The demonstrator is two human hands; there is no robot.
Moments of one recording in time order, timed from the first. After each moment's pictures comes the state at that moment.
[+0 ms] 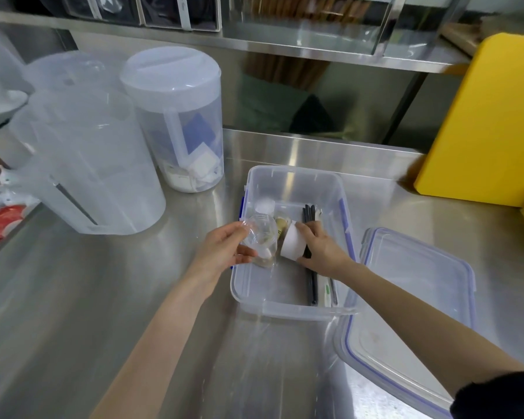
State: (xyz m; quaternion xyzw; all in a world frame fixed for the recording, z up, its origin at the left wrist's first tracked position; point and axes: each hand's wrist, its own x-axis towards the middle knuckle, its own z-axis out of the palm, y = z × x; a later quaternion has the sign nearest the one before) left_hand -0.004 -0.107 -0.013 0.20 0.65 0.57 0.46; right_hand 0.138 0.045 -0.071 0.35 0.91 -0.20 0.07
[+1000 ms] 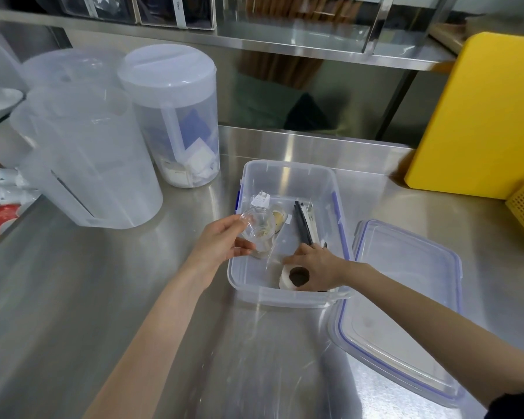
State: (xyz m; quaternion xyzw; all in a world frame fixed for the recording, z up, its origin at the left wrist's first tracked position) left_hand 0.004 -0.115 -0.007 0.21 0.65 0.57 0.46; right_hand 0.162 0.019 -0.061 0.22 0.93 -0.16 0.24
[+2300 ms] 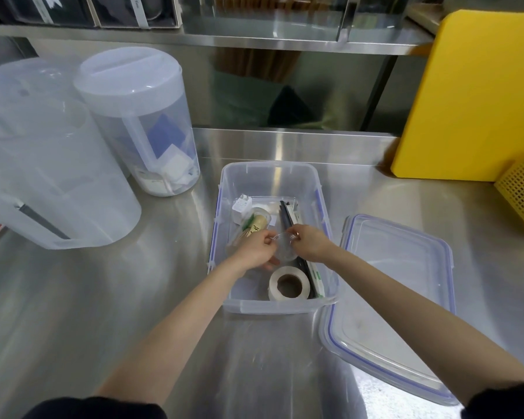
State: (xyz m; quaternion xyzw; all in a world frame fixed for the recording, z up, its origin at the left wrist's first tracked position) left_hand 0.038 -0.028 -0.062 0.36 0.74 0.31 0.47; right_hand 0.143 0.046 -0.050 0.46 0.82 -0.34 0.07
